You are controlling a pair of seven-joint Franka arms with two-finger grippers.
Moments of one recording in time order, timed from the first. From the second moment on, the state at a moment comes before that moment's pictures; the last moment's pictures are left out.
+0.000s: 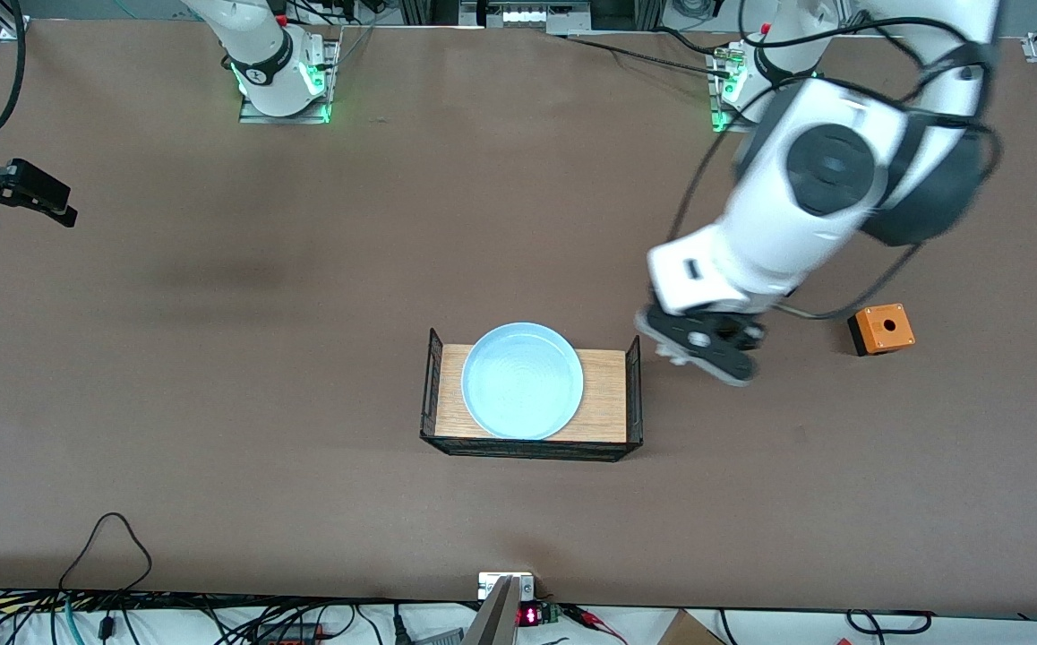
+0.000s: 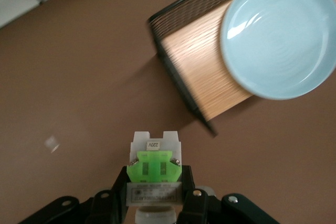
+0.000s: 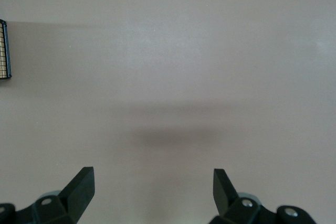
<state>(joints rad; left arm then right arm) -0.22 0.48 -0.20 -1.22 0.06 1.69 0.10 0.01 0.01 -0.04 -1.57 -0.03 1.58 -0.01</state>
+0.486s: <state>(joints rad) 0.04 0.49 -0.20 -1.36 0.06 1.63 0.46 0.01 0.01 -0.04 -1.57 -0.03 1.58 -0.01</state>
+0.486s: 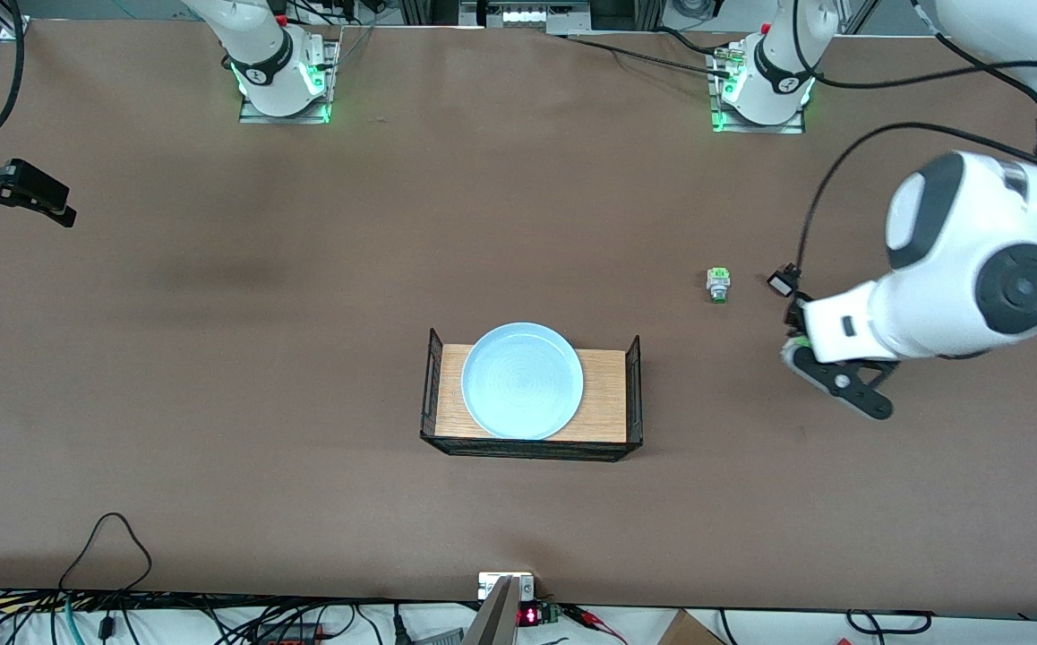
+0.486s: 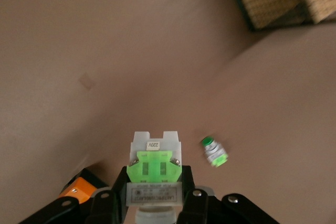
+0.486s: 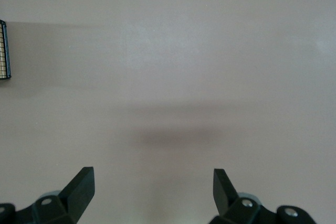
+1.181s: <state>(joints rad) 0.17 0.57 -0.20 -1.75 0.06 2.19 1.02 0.02 0.01 -0.04 -1.57 -0.03 1.58 -0.01</state>
